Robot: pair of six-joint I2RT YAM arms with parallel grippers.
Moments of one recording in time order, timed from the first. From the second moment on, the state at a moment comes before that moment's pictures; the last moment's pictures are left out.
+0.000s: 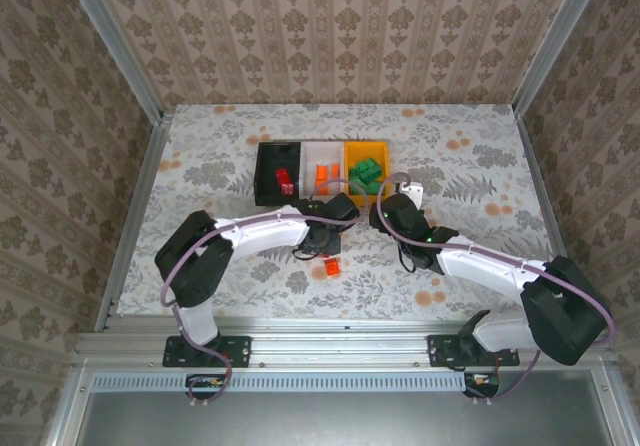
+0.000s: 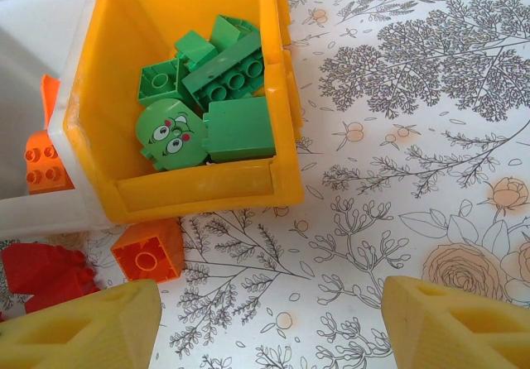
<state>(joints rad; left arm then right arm) -0.99 1.77 1.19 -0.73 -0.21 -0.83 0.63 1.31 0.65 -0.06 0.46 0.66</state>
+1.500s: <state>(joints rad) -0.49 1.89 1.88 -1.02 -0.15 -0.37 0.64 1.34 0.65 -0.04 0.39 0.62</state>
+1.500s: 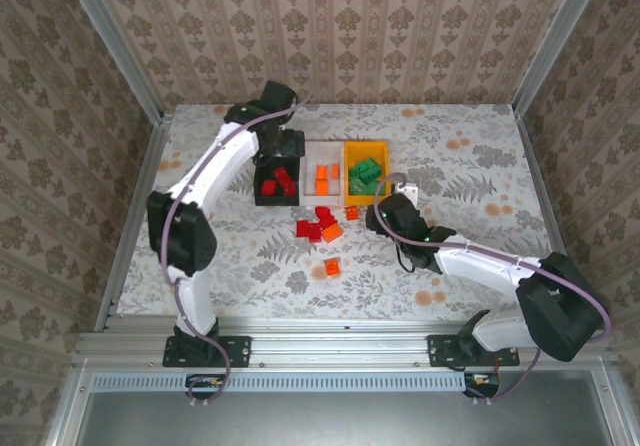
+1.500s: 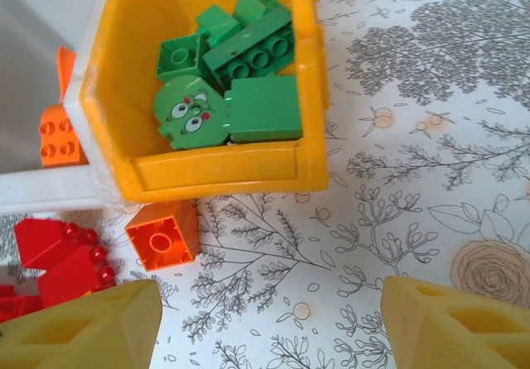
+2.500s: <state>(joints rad) -0.44 1.59 1.59 -0.86 0.09 -0.32 0.81 1.85 1.08 -0.34 0.18 0.26</state>
